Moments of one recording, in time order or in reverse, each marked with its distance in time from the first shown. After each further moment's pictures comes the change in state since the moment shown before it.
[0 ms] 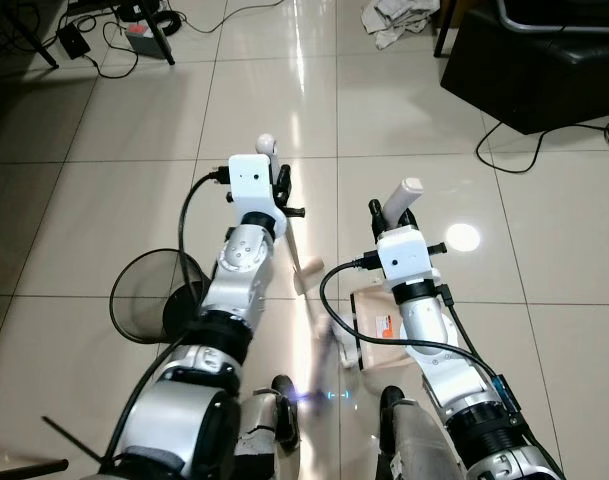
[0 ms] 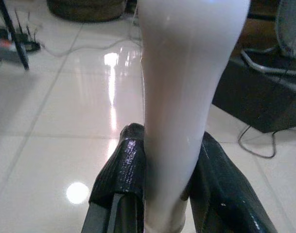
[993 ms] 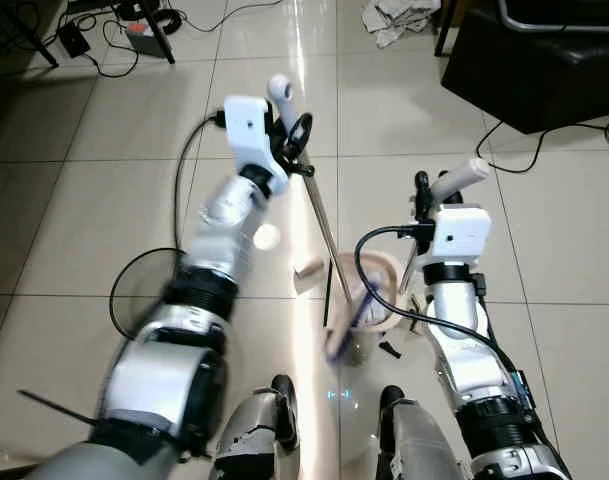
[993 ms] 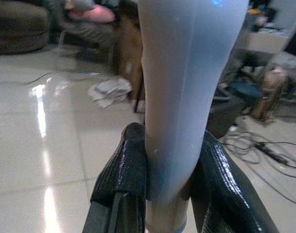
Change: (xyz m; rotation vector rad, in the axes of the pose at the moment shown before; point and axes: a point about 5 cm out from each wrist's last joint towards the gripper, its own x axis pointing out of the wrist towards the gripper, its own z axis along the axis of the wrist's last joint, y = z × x) left arm 0.021 0.000 0.069 0.030 -0.132 -0.383; right arm 0.009 -0.042 0.011 0.180 -0.042 -0.202
